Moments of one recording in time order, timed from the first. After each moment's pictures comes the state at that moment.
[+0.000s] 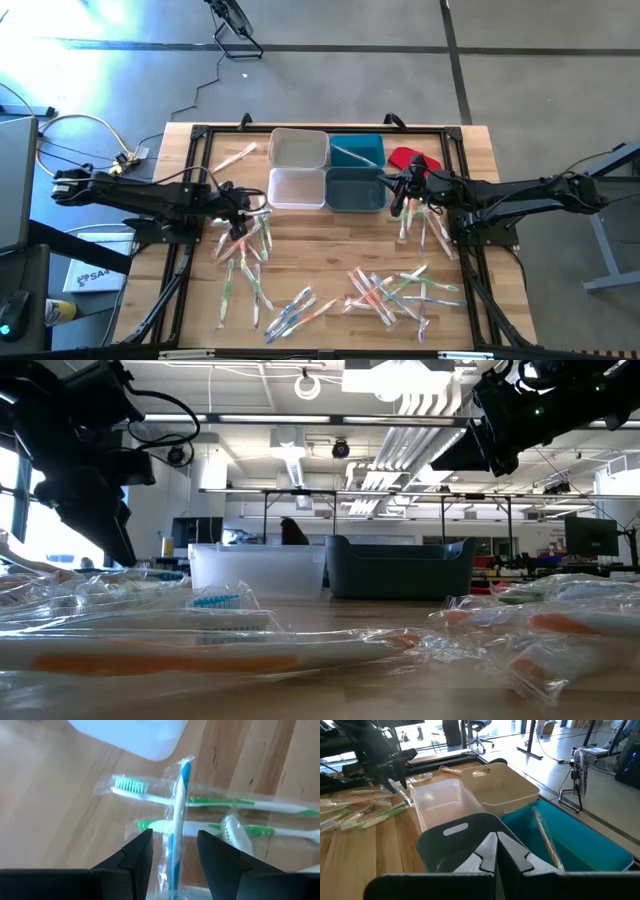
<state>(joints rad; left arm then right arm) 0.02 0.84 0.35 -0.48 -0.19 -0.32 -0.09 0.86 0.38 0.19 0.36 0.16</state>
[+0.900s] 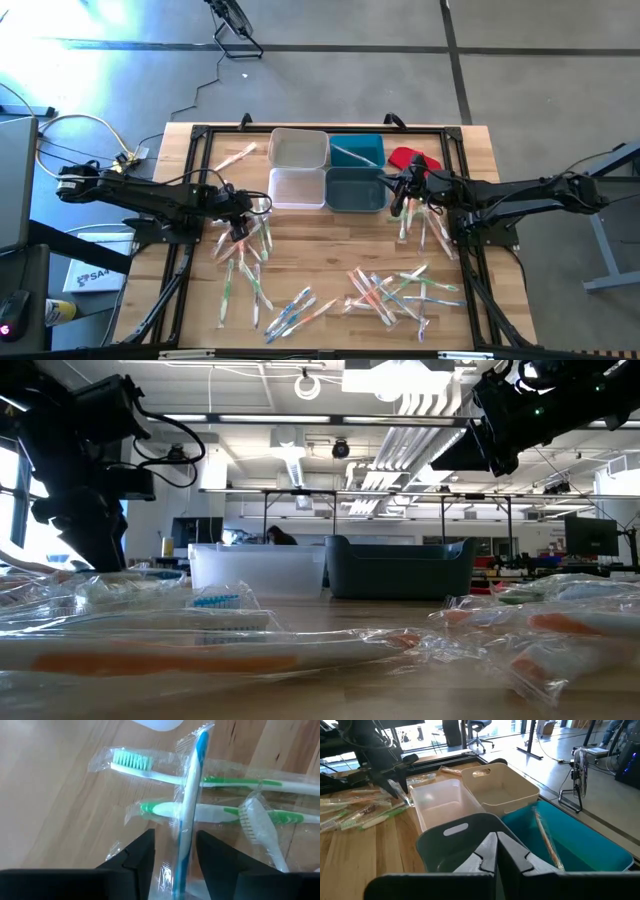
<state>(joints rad) 0.02 0.95 0.35 -0.47 -0.19 -0.35 -0.09 0.86 0.38 0.19 0.36 0.16</state>
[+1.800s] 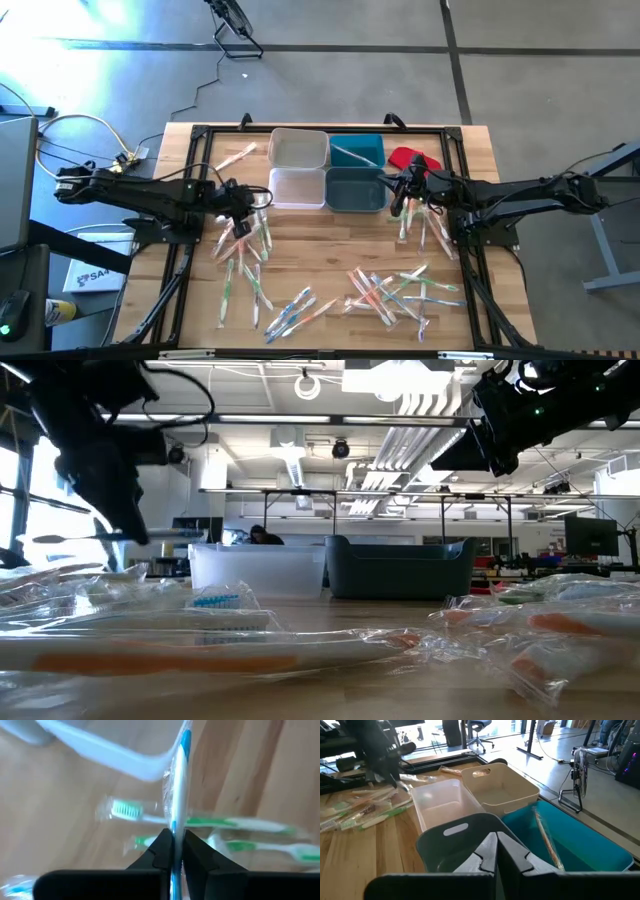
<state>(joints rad) 0.02 0.89 0.49 -0.56 -0.19 -0.32 -0.09 0.86 0.38 0.19 0.36 0.16</state>
